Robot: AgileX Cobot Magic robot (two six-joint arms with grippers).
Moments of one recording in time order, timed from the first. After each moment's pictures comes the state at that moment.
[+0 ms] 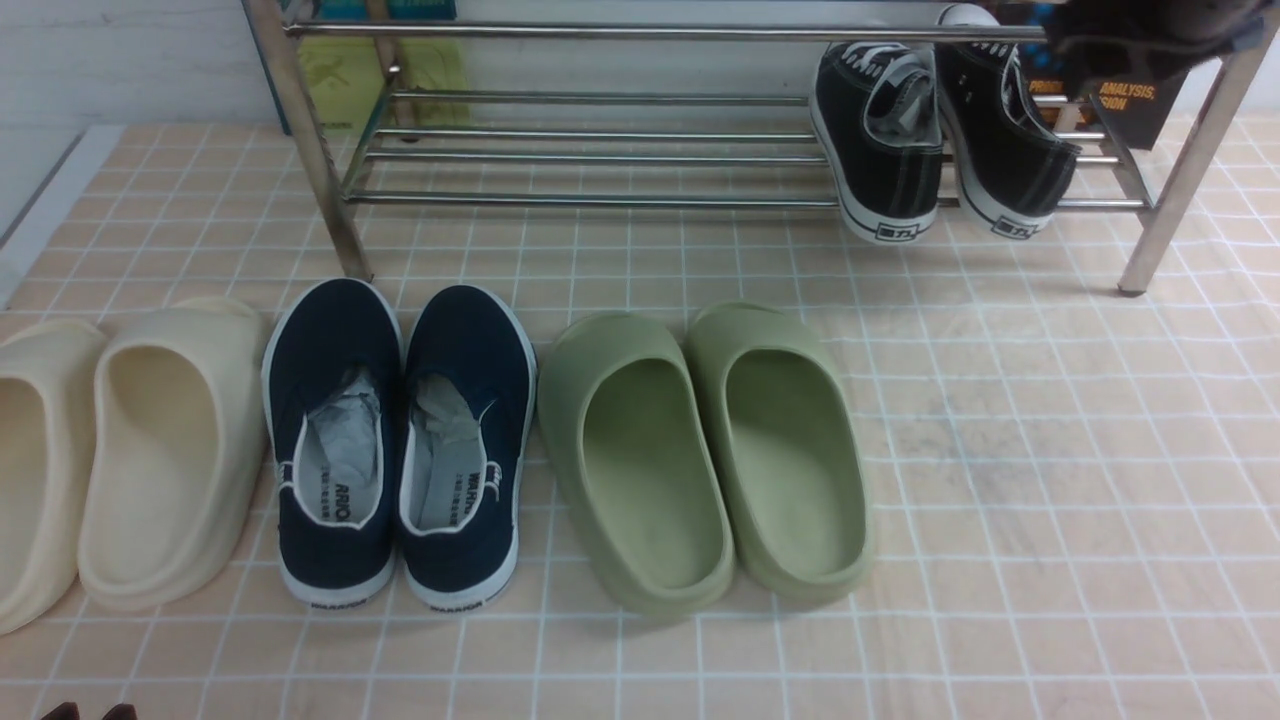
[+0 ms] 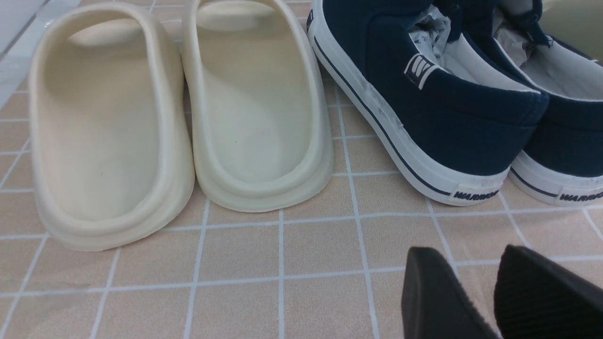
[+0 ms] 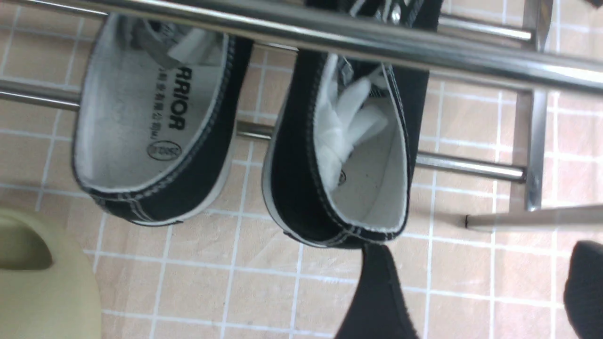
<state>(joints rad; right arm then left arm) 0.04 2.05 -2.12 0.04 1.09 -0.02 -0.08 -0.01 0.02 0.02 0.38 0.01</state>
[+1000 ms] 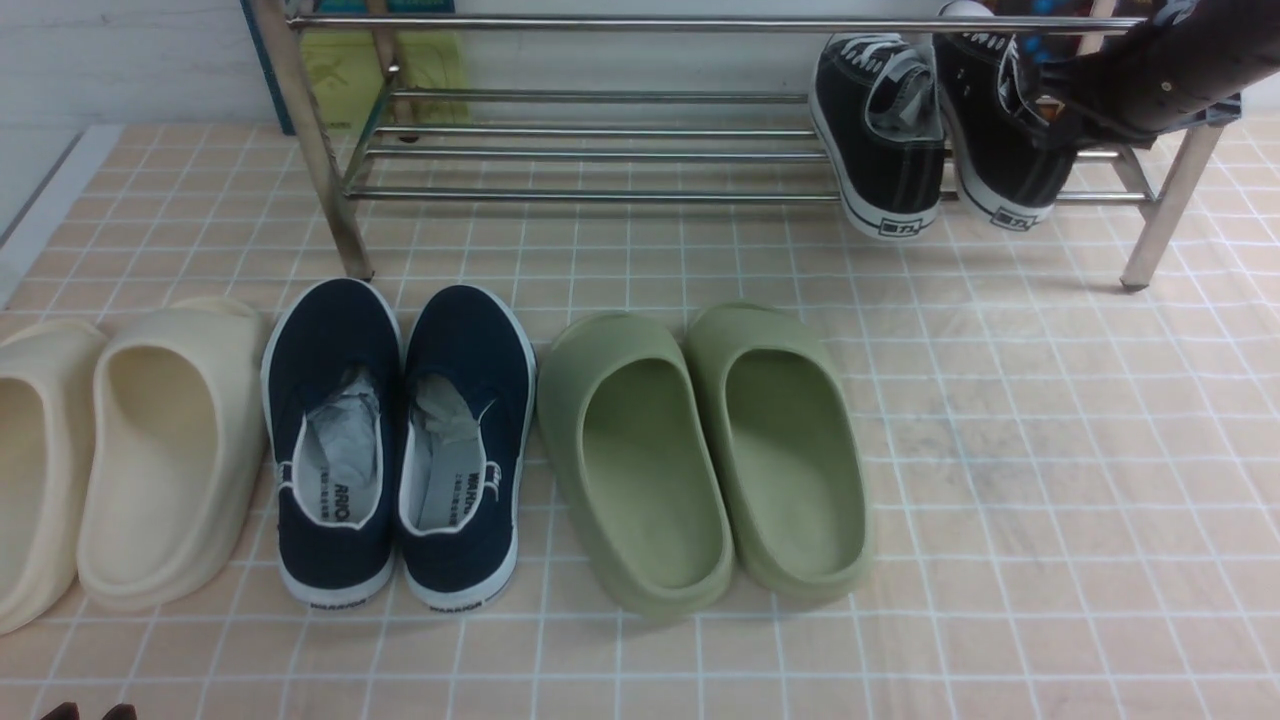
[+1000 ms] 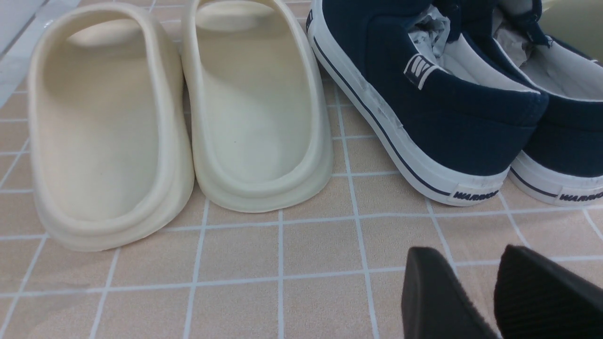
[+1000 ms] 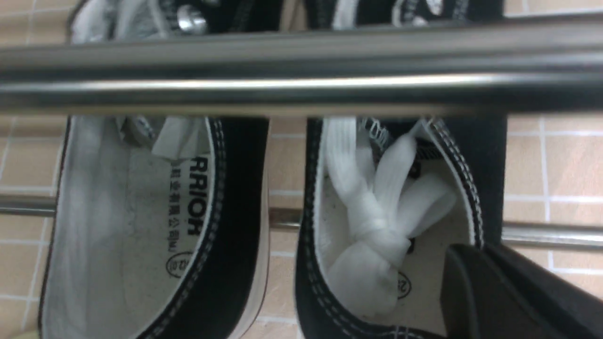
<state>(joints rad) -0.02 2.15 -2.03 0.29 0.79 -0.11 -0.08 -0.01 0.02 0.02 0.38 0.01</state>
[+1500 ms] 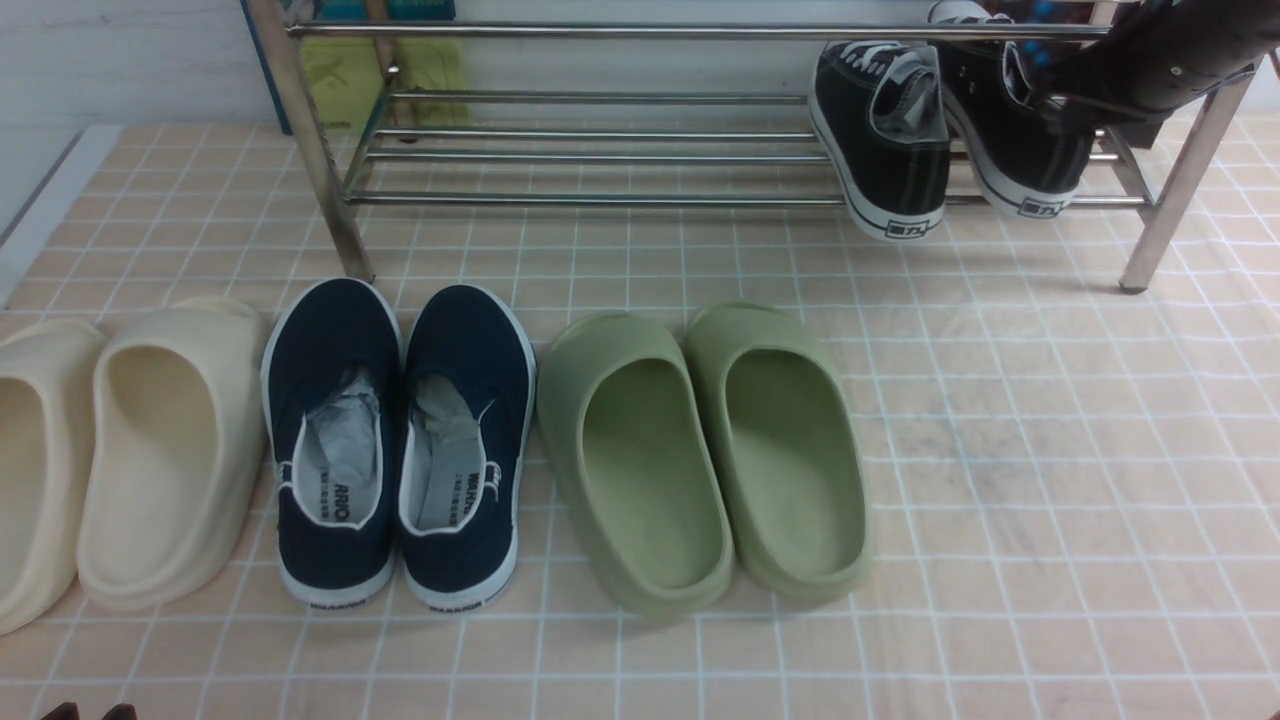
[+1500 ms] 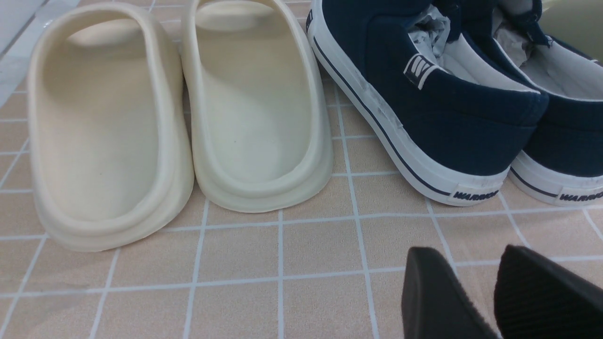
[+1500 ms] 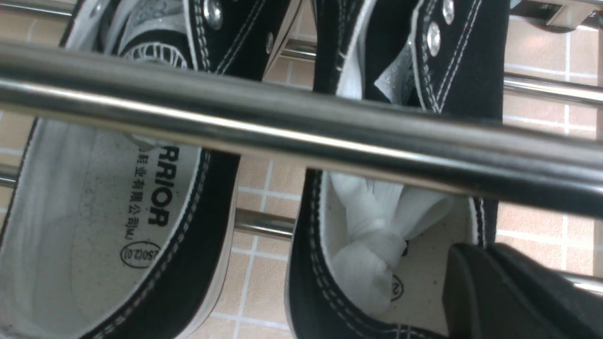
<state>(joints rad) -0.01 2.17 -2.10 0.19 0.84 -0.17 -0.08 -0.01 0.02 0.02 0.38 0.01</state>
